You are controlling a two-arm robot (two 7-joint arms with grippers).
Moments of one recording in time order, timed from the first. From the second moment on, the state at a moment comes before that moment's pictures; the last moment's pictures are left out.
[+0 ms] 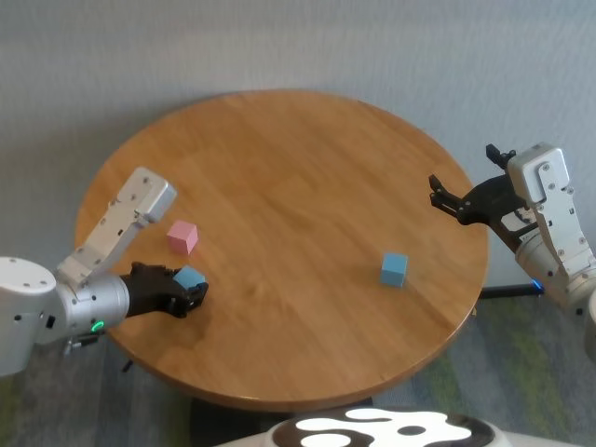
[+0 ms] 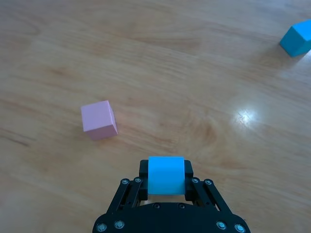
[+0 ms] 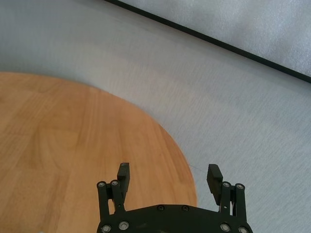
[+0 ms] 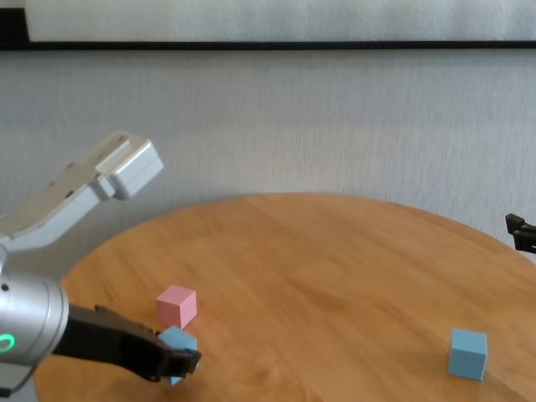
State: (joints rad) left arm -0.29 0.49 0.51 -1.53 -0.32 0.64 -0.37; right arm 0.20 0.60 -0.45 -1.41 0.25 -0.12 -0.03
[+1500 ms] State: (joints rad) left arm -0.57 0.34 0.69 -1.18 -0.24 0.39 -0.65; right arm 0.20 0.60 -0.45 -1.41 0.25 -0.12 -0.03
